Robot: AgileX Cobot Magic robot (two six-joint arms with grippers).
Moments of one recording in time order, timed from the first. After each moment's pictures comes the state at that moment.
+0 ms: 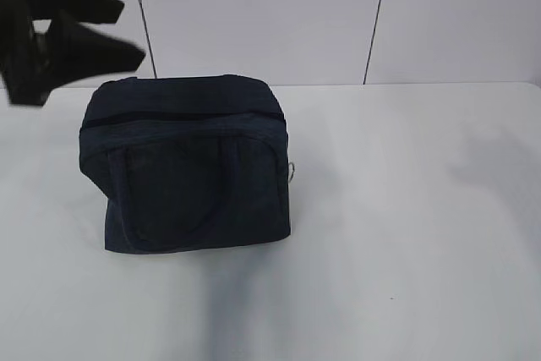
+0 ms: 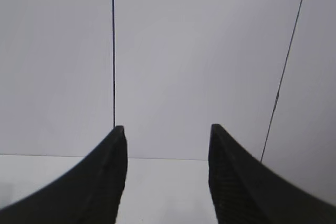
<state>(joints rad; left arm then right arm) -0.25 1.29 -0.99 -1.01 0.66 1.70 0.20 0.47 -0.52 1.82 -0.27 -1.97</state>
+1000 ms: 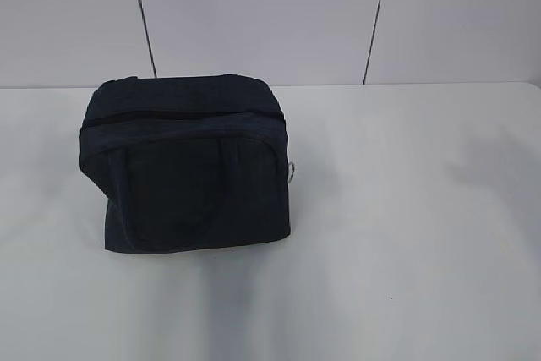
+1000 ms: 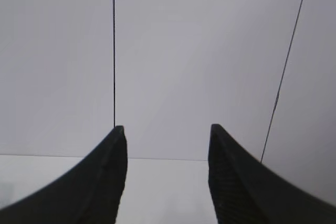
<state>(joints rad) -0.14 0.79 -0.90 -0.23 0.71 0.41 0.20 0.47 -0.52 1.82 -0.27 -1.97</state>
